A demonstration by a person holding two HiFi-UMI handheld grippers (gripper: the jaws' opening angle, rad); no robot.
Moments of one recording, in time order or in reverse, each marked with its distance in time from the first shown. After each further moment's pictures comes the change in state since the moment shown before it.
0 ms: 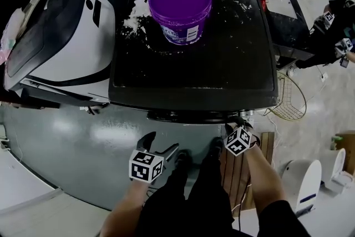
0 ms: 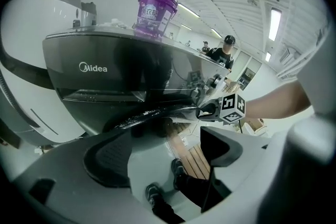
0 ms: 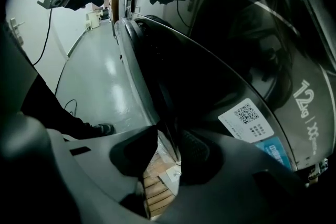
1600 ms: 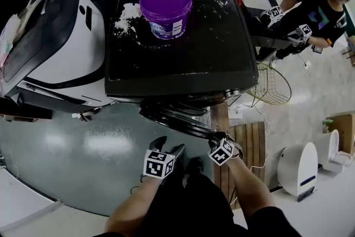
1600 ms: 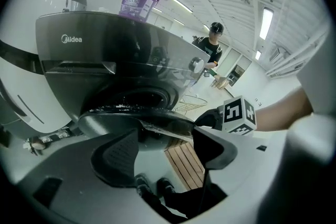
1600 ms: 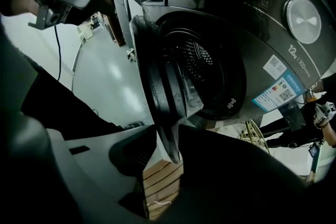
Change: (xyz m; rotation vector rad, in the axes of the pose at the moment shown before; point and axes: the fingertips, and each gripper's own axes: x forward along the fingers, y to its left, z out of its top) left arm 0.012 -0.060 -0.059 0.019 0.063 -0.112; right arm -0.039 0.139 -0.037 0.195 0.110 0.124
